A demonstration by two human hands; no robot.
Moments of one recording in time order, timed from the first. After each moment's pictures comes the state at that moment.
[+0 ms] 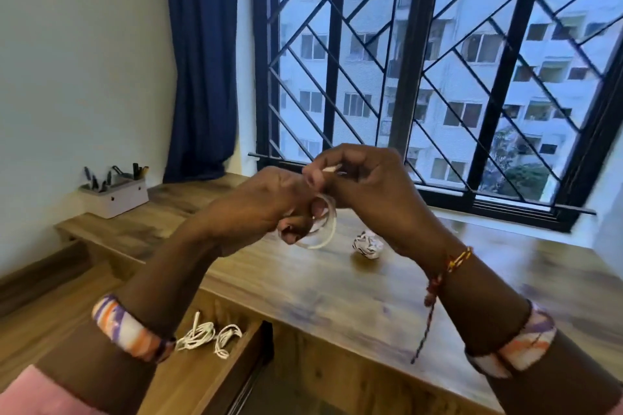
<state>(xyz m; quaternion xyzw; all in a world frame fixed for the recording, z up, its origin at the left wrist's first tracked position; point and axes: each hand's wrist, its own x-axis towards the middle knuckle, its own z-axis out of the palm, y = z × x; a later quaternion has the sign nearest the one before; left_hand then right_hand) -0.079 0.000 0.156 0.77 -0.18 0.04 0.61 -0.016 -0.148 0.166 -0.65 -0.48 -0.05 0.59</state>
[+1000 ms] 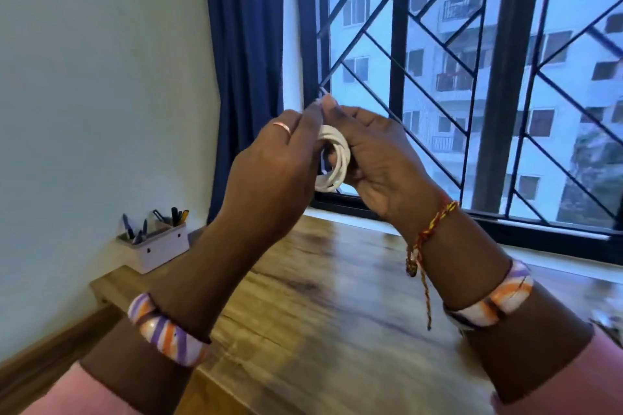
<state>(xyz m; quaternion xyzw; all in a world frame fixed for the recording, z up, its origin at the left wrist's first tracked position) 0.048 0.125 0.170 0.83 0.00 0.55 -0.10 0.118 0.032 0.192 -0.48 -0.34 0.14 0.80</state>
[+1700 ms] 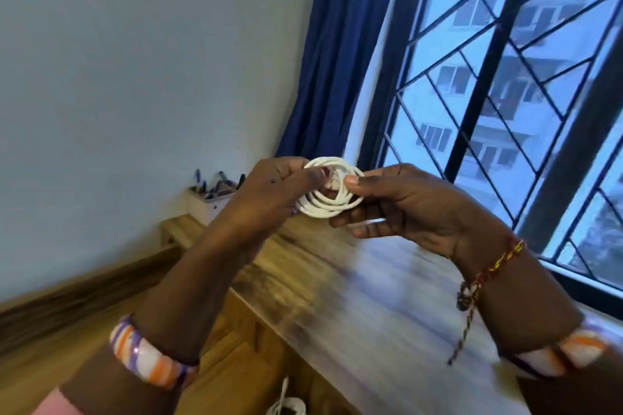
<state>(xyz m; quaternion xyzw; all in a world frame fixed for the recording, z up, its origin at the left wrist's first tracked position) -0.071 0.214 0.150 0.72 0.07 0.37 0.58 0.034 0.086 0.192 -0.66 -0.42 0.33 0.52</state>
